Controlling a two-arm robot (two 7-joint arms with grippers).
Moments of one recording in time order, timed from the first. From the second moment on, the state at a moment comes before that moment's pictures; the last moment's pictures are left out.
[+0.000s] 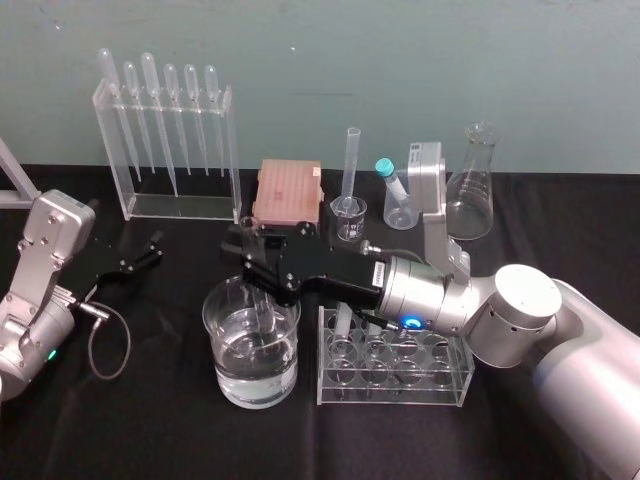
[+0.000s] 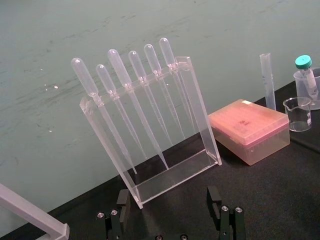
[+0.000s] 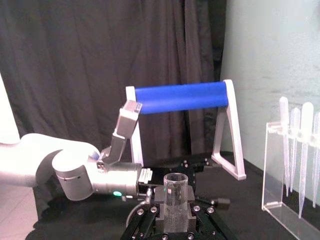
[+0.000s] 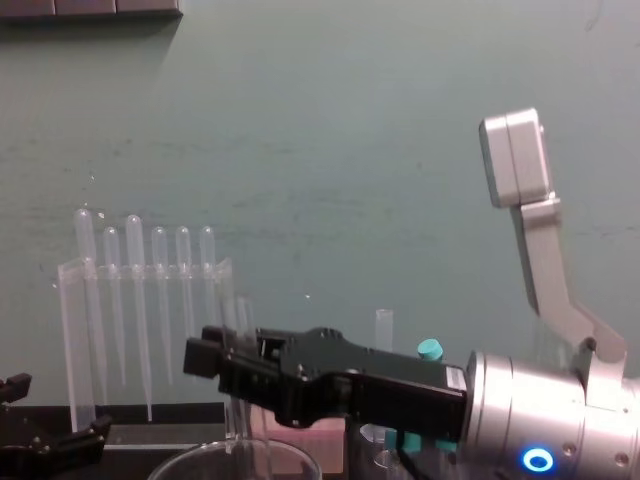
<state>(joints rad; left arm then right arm) -0.20 0.60 0.45 -1.41 -0.25 -0.12 0.03 0.57 0.25 -0.69 -1.08 0.65 -0.22 0.94</state>
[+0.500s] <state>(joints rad) -0.20 0.60 0.45 -1.41 -0.25 -0.12 0.03 0.57 0.25 -0.69 -1.06 0.63 -0.20 0.94</state>
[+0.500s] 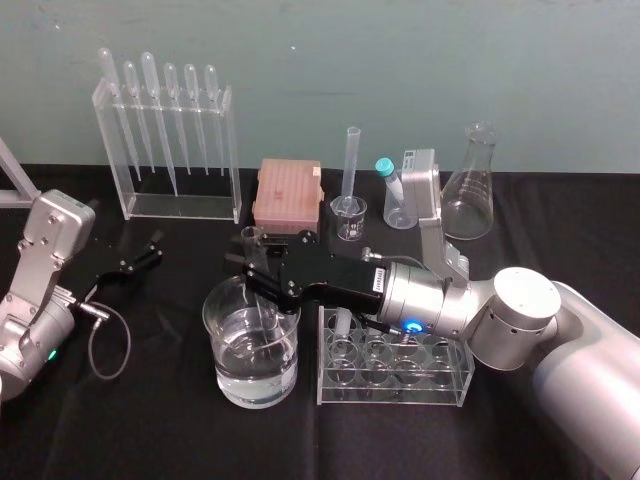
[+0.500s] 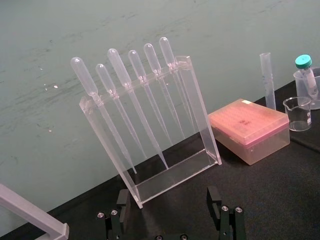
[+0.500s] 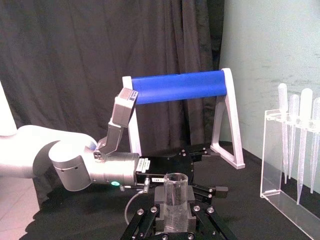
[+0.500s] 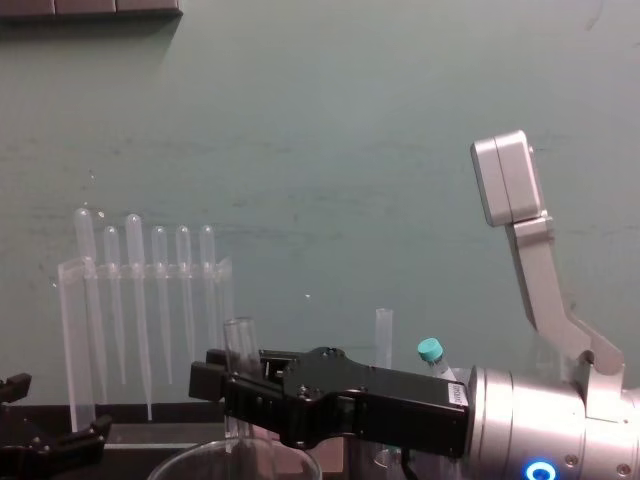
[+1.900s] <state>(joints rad) -0.20 0.60 0.45 -1.41 -0.25 -0.12 0.03 0.57 0.25 -0.68 -1.06 0.63 -0.20 0.94</state>
